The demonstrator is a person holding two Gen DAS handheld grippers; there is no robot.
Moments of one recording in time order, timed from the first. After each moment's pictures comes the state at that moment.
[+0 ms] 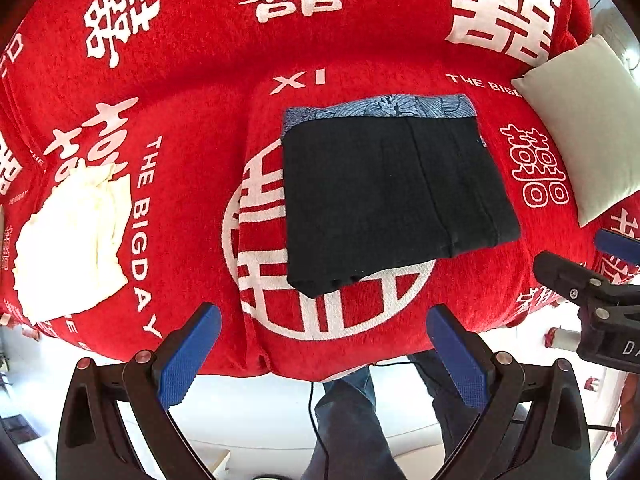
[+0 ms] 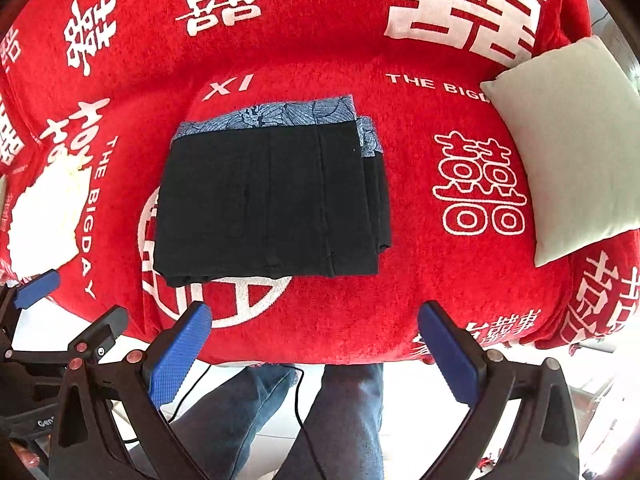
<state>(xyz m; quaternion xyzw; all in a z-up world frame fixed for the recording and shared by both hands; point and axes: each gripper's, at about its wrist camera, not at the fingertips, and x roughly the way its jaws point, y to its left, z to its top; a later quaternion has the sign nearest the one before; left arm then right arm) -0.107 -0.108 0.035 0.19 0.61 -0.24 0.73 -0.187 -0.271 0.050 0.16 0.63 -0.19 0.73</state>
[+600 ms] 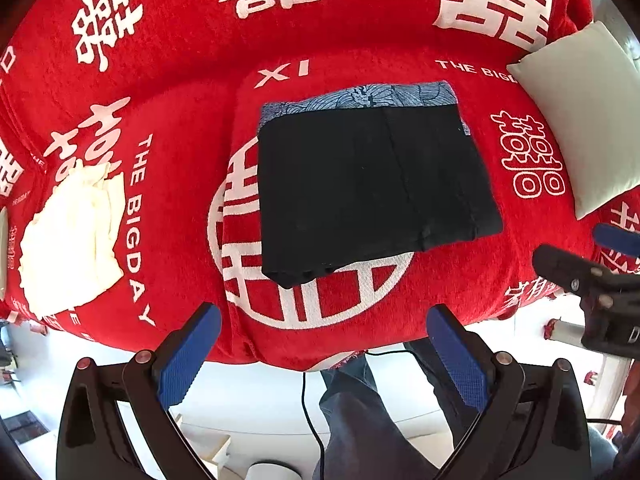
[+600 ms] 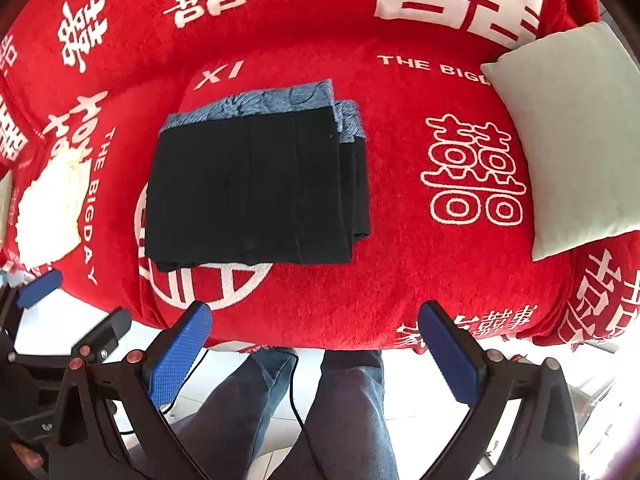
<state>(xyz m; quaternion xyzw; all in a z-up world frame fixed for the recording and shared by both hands) -0.123 -0.140 0.044 0.21 0.63 -0.23 0.71 -0.199 -0.306 0.051 0.18 0.65 -0.17 0.72</state>
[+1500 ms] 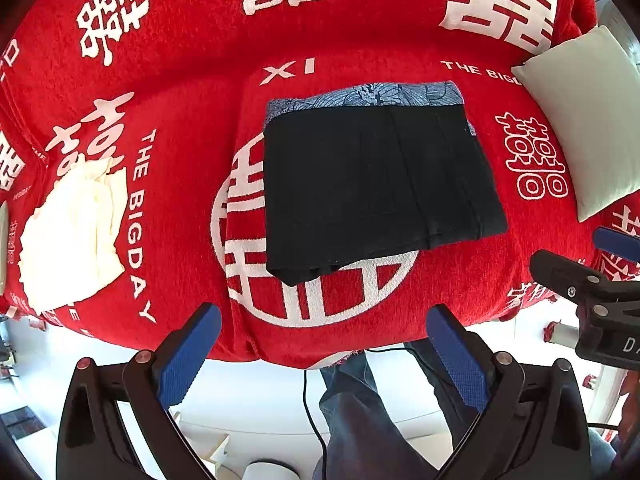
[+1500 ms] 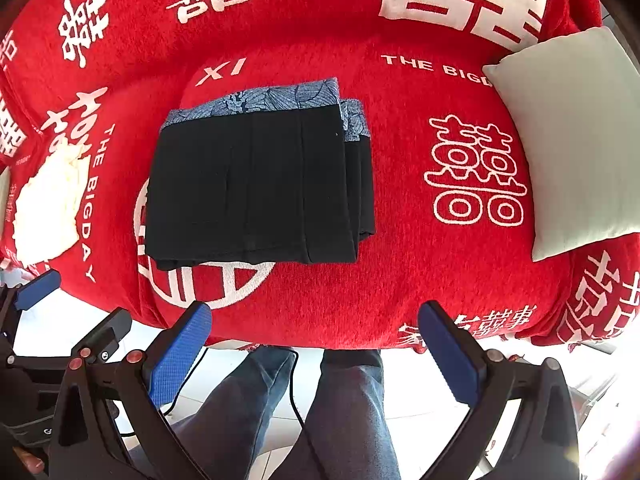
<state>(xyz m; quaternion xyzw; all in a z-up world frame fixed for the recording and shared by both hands) -0.121 -0.133 0.042 0.20 0.63 -0.23 0.71 -0.195 -0.298 0.047 0.18 0.66 -0.16 0.71</state>
